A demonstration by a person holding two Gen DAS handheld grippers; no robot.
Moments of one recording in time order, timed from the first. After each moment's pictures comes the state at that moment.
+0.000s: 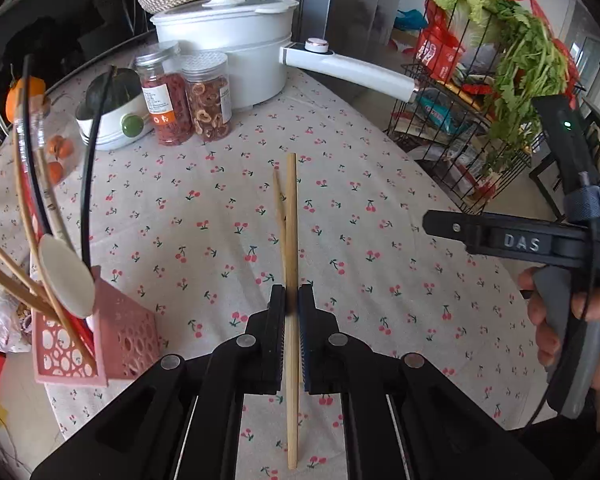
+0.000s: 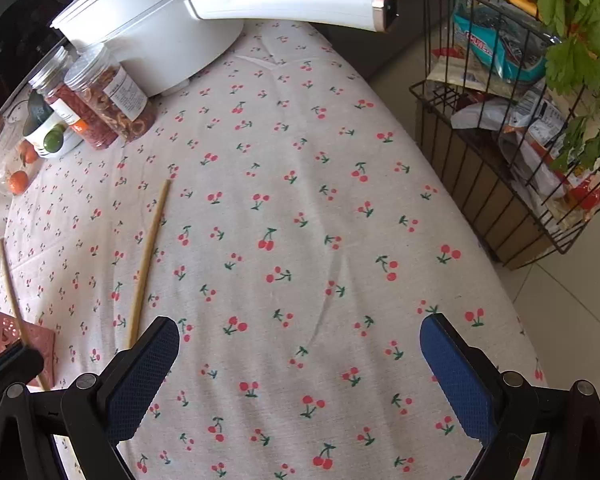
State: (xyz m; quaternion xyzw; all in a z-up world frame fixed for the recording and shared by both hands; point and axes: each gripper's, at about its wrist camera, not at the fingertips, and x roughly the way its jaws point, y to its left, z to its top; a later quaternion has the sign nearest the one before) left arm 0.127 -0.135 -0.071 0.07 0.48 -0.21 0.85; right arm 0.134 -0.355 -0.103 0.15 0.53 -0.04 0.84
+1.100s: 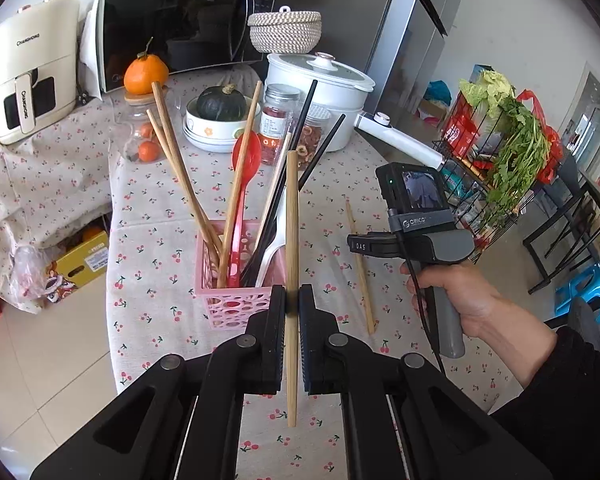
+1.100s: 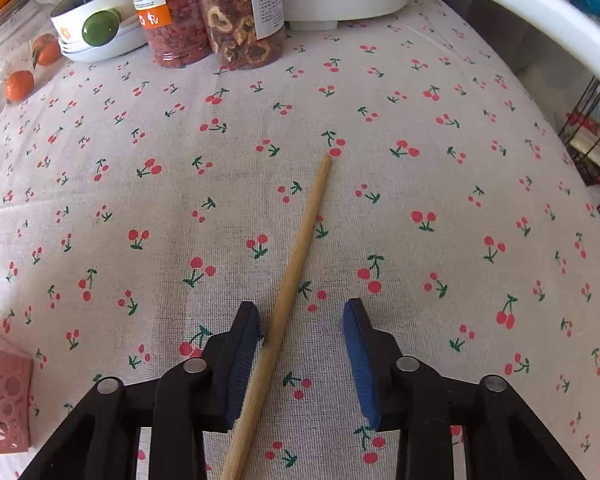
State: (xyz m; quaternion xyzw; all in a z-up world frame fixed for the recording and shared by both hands) left arm 0.075 0.017 -0.032 -0.03 0.42 -0.18 0.89; right arm 0.221 -0.207 -0.168 0.01 0.54 0.00 0.84
